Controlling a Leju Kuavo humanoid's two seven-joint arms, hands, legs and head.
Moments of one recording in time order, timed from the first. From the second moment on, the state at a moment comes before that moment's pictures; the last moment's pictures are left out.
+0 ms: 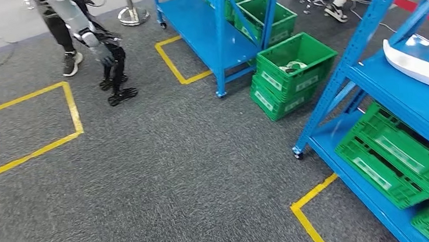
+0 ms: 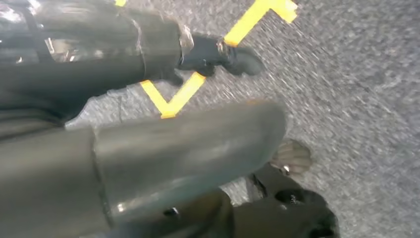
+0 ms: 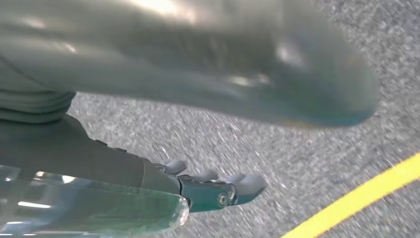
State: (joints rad) left arm -0.12 0.02 -1.06 -0.23 0.78 0.30 -0.03; right arm -0.09 -0.04 0.37 -0.23 -0.61 -0.28 -0.19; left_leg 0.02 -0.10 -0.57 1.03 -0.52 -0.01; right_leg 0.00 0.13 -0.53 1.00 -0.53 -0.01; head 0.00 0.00
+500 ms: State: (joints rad) left arm -0.13 0.01 -1.06 -0.23 0.77 0.29 -0.01; right arm -0.09 -0.05 0.38 -0.23 -0.62 -0.29 -0.17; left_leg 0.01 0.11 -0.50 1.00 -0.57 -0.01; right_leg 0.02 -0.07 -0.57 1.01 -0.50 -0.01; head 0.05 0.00
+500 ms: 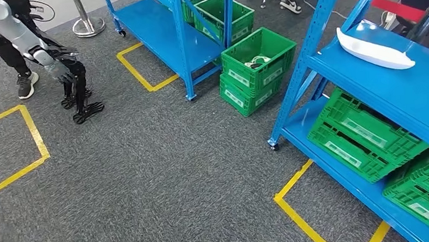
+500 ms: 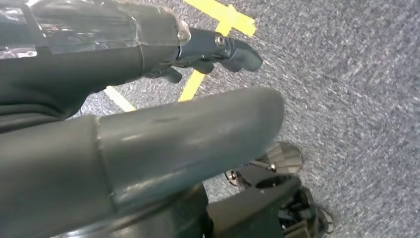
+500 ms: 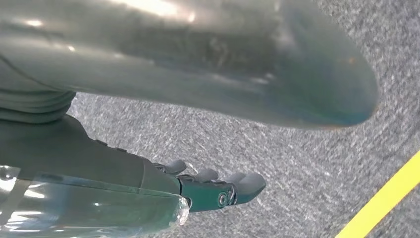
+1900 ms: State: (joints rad) left arm -0.12 0.01 -1.06 -0.23 0.78 0.29 -0.02; right arm -0.09 -0.04 0.40 -0.22 -0.63 -0.29 -0.17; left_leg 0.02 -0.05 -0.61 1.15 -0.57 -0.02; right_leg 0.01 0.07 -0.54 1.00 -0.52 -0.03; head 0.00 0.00
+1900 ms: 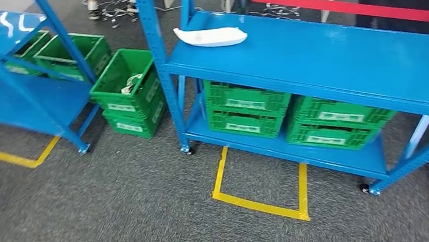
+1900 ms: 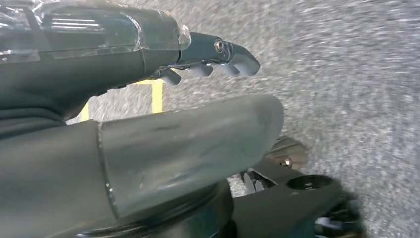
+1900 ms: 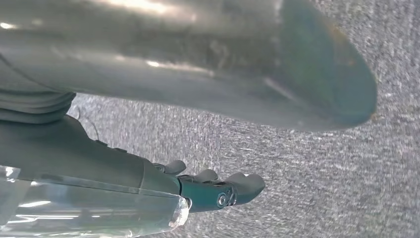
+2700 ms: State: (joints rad) left arm -0.13 0.01 -1.06 -0.23 0.79 0.29 -0.02; right arm -0.09 -0.04 0.42 -0.22 -0.63 -0.28 -0.17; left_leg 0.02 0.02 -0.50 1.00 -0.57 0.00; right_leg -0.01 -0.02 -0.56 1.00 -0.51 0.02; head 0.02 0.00
